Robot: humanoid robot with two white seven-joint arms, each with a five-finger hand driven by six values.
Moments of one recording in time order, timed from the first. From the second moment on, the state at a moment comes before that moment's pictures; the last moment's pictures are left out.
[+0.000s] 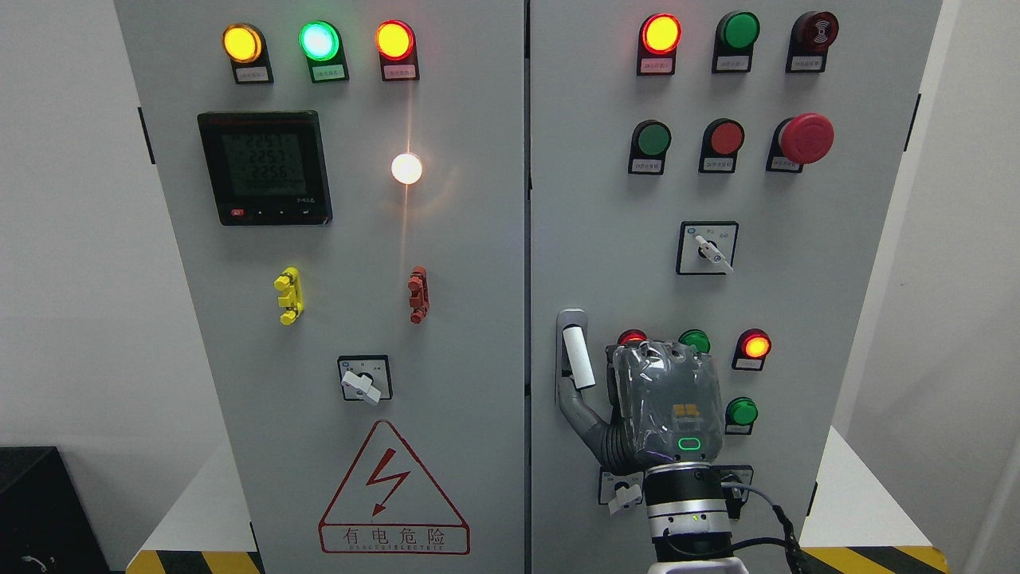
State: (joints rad) left arm 0.00 -0.11 -0.13 0.00 0.16 -0.11 0.00; right arm -0.47 0.14 0.25 -1.77 1.46 0.22 -0.05
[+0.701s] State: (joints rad) left arm 0.00 -0.11 -0.13 0.00 0.16 -0.11 0.00; right arm -0.46 0.14 0.25 -1.77 1.46 0.22 -0.05
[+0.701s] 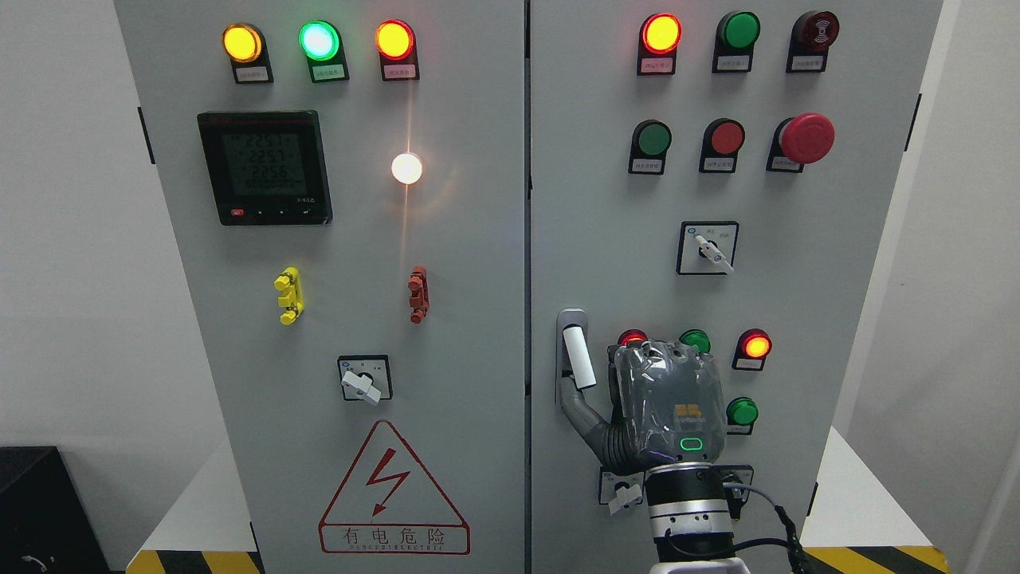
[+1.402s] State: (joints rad) left arm 0.00 -0.11 -0.13 0.00 0.16 -0.11 0.00; right arm -0.46 0.14 0.24 -1.78 1.46 0.22 -0.05
